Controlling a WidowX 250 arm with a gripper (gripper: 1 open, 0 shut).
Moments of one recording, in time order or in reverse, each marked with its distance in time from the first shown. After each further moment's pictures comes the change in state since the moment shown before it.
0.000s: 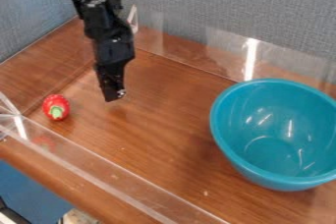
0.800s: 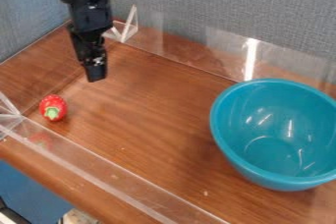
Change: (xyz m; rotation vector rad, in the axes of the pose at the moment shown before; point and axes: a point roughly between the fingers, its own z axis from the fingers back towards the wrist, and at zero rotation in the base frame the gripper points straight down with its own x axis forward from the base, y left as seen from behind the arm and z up) arm -0.016 0.031 0.033 0.024 0.029 -0.009
